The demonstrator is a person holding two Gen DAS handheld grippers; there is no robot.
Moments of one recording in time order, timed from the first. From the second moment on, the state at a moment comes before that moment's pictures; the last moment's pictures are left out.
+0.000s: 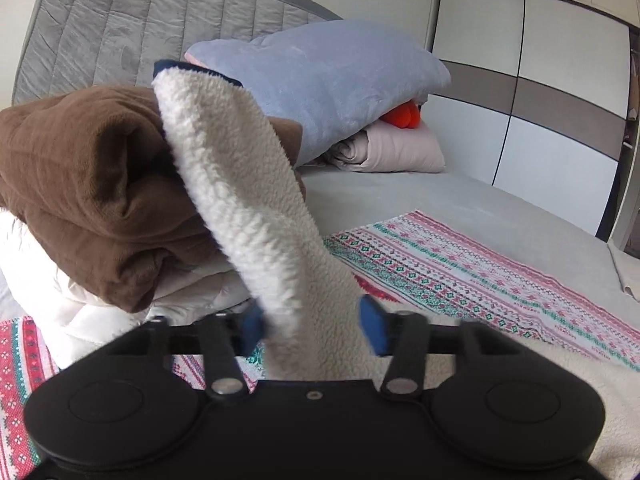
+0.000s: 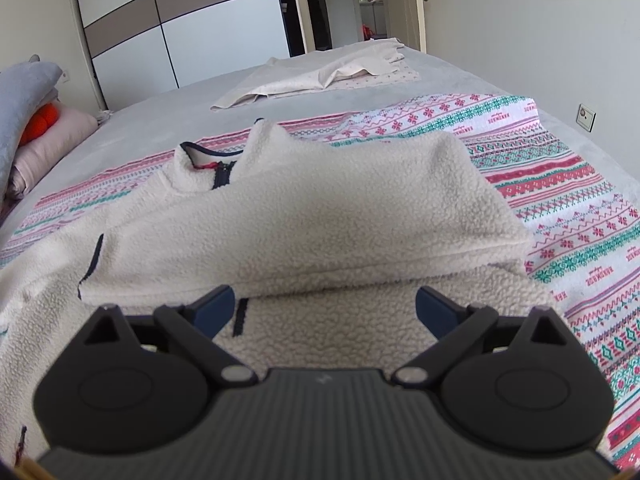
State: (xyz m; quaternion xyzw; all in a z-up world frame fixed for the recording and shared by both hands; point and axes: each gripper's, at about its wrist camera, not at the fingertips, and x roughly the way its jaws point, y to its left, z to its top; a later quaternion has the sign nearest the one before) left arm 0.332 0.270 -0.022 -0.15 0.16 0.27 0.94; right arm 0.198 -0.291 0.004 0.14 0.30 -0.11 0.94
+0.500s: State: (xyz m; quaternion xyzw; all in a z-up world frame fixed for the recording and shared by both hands) left arm 0.291 0.152 0.073 -0.07 0.06 0.10 0.99; right arm 0.185 -0.322 0.018 0.18 0.27 -0.10 0.94
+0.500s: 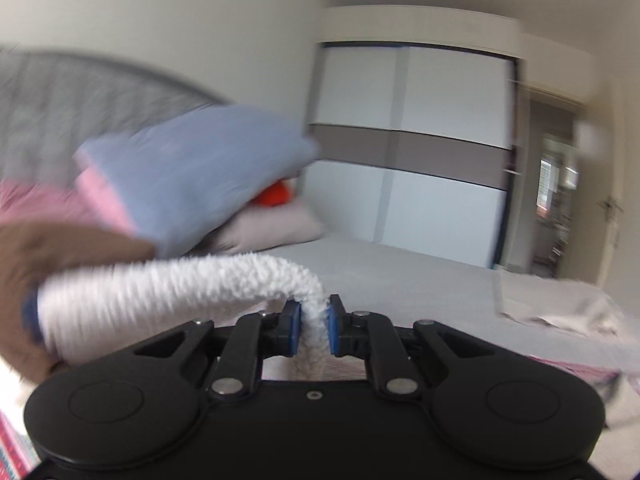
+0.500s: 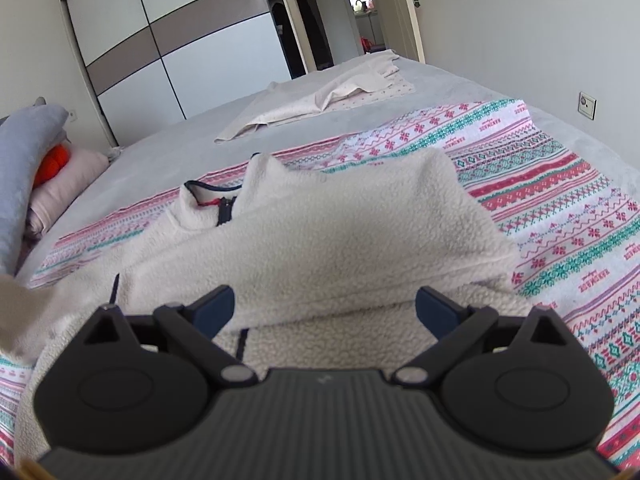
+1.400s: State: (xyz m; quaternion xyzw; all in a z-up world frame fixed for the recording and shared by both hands) left arm 0.263 -0.097 -0.023 0.09 0.25 -0.31 0.91; right arm 0.198 -0.306 0.008 0.15 0.30 -0.07 0.94
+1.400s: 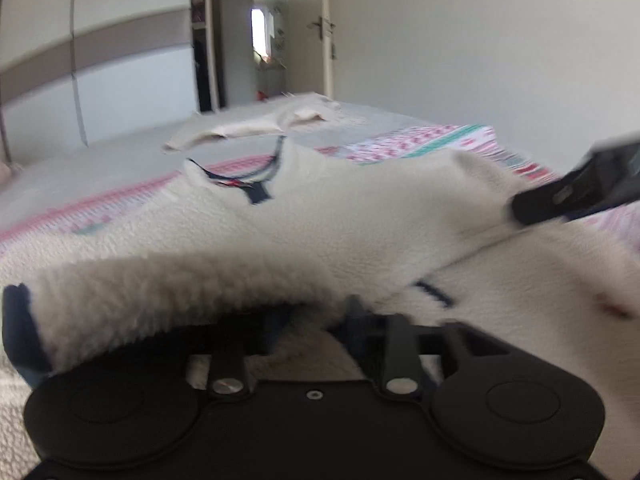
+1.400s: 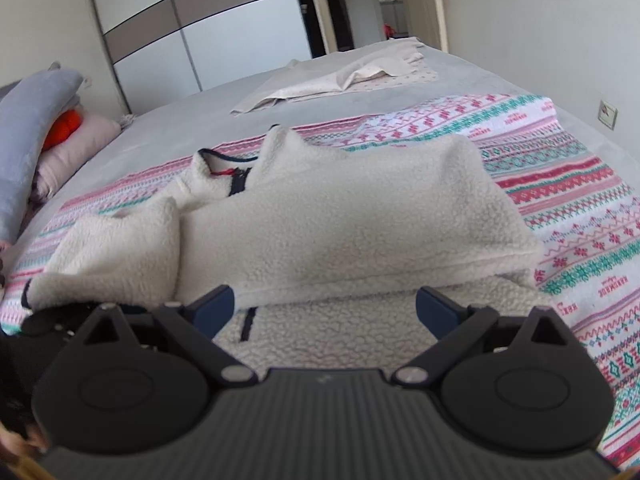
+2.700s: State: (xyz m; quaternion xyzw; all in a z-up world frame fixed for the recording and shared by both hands) left arm 0.300 0.084 -0.008 -0.04 0.26 -0.18 0.95; right arm 0.253 -0.284 0.036 0.17 0.22 0.00 0.96
